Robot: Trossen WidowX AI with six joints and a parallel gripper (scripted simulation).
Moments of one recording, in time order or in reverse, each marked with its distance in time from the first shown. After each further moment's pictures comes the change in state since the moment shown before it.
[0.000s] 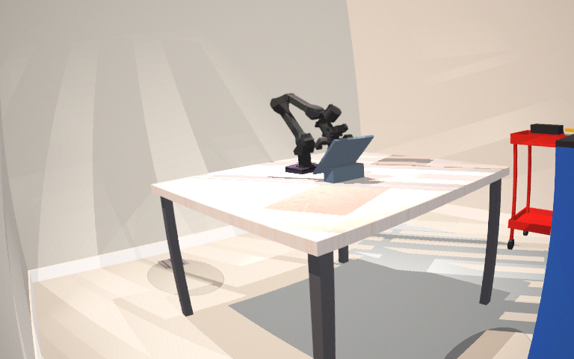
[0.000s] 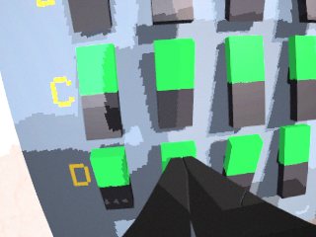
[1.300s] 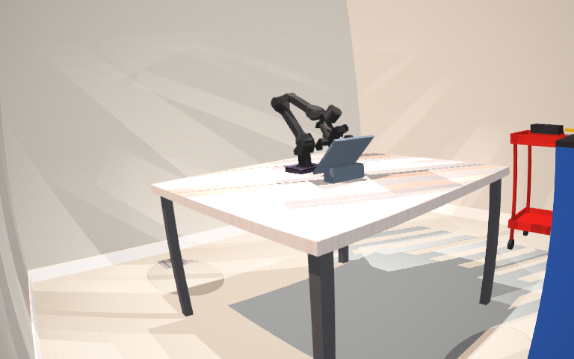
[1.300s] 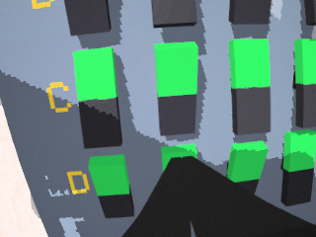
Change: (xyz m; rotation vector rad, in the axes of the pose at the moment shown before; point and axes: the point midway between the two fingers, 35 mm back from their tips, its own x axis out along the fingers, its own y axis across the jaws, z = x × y) arm 0.005 0.000 0.001 0.000 -0.002 0.000
